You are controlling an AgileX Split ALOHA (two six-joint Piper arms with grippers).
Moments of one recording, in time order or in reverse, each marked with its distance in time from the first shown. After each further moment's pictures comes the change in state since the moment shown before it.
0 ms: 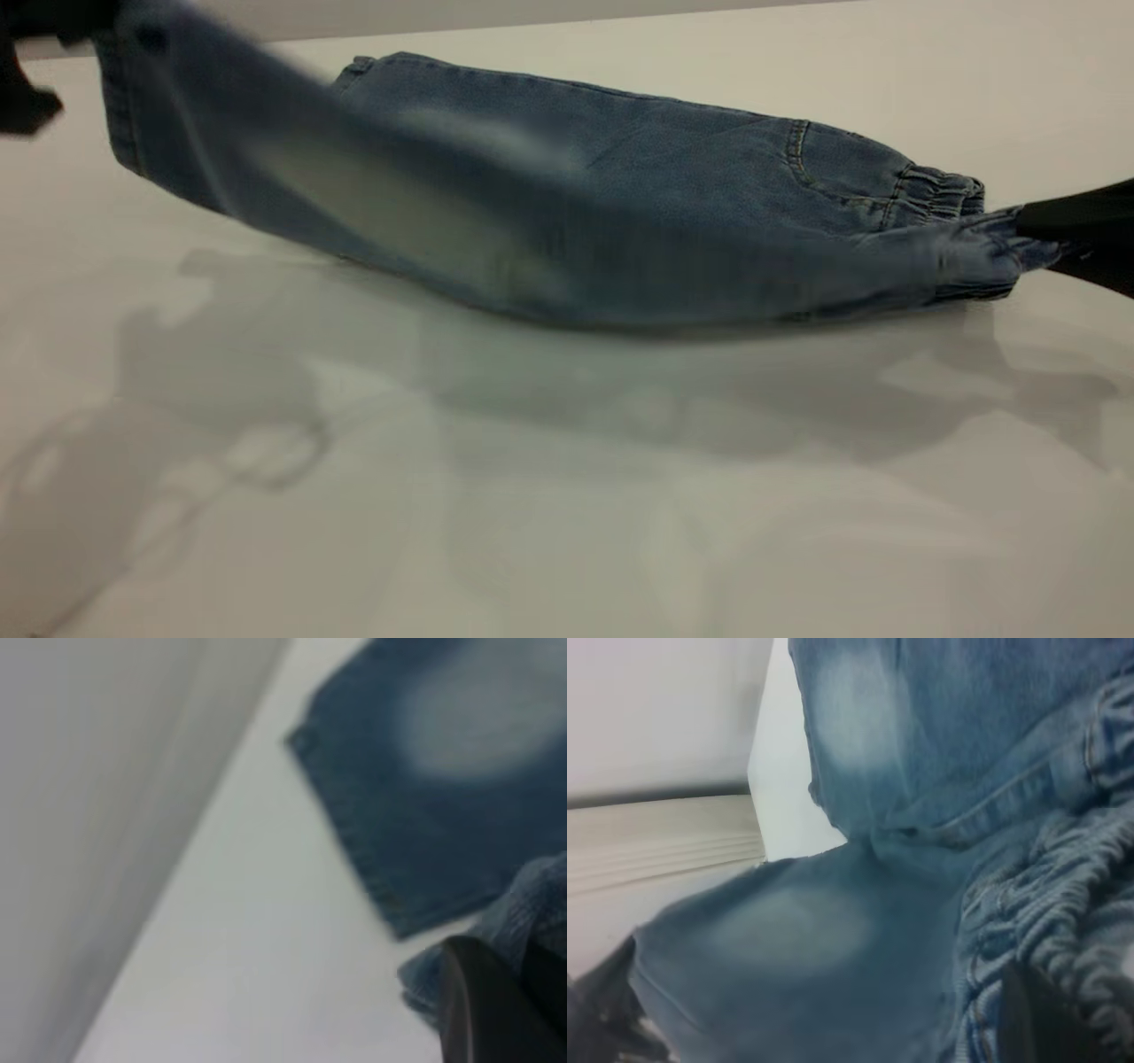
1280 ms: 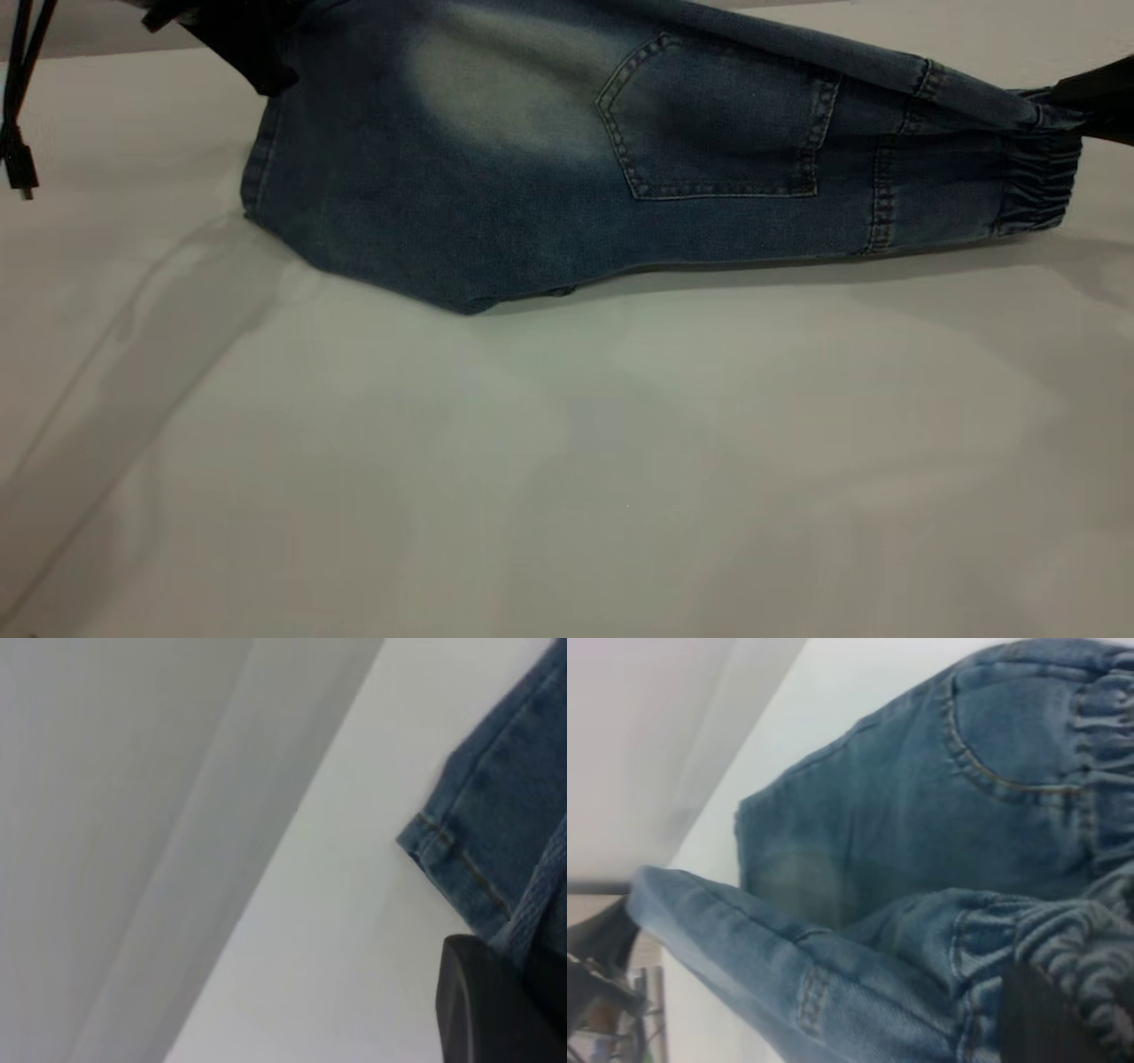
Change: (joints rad) left arm 0.016 0.699 -0.582 0.005 -0.125 0.030; right arm 0.005 0.003 -0.361 0.000 -0.224 0.130
